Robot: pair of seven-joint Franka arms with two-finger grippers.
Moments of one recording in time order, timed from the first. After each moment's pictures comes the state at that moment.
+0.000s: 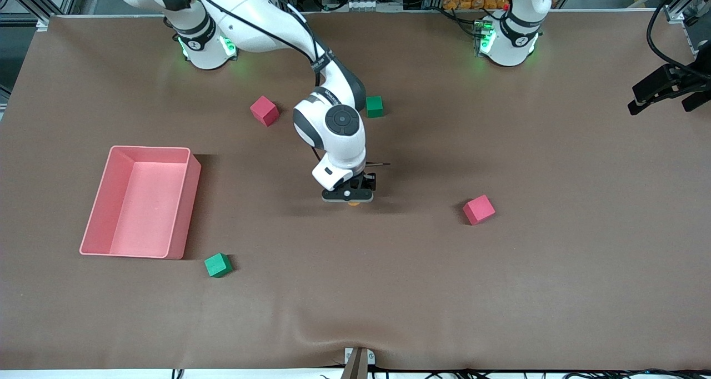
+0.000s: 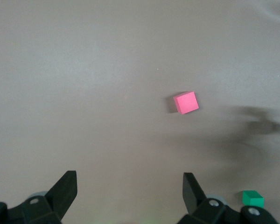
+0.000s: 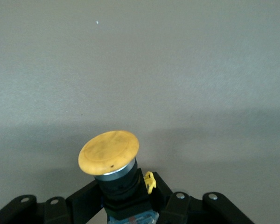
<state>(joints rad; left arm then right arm) -0.05 0.00 0.01 -1.42 -0.01 1.45 -0.11 0.82 0.80 -0.07 -1.42 -0.02 2.31 0.86</state>
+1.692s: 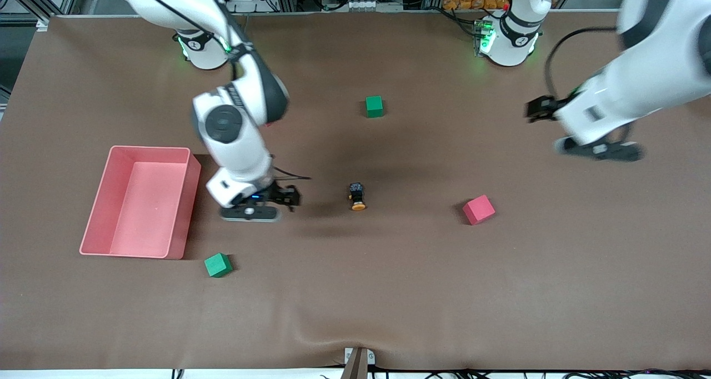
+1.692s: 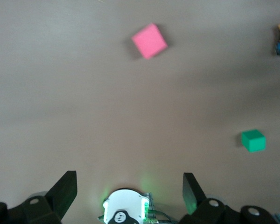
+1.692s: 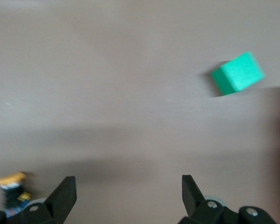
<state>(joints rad) -0.20 0.22 -0.11 -1.44 -0.04 1.34 -0.12 0.53 0.39 -0.10 -1.77 -0.02 2.29 0.45</state>
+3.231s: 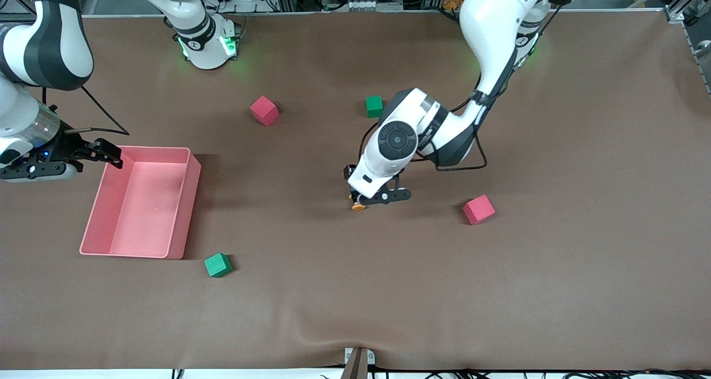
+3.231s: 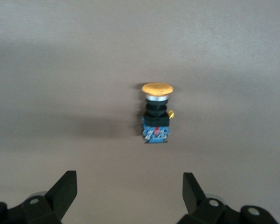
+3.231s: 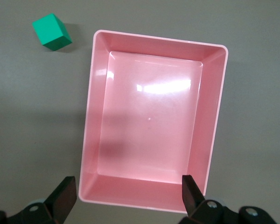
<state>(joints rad) -0.63 0.73 -0.11 -1.40 -0.16 2.09 -0.78 -0.03 -0.03 -0.09 -2.03 0.00 2.03 -0.21</state>
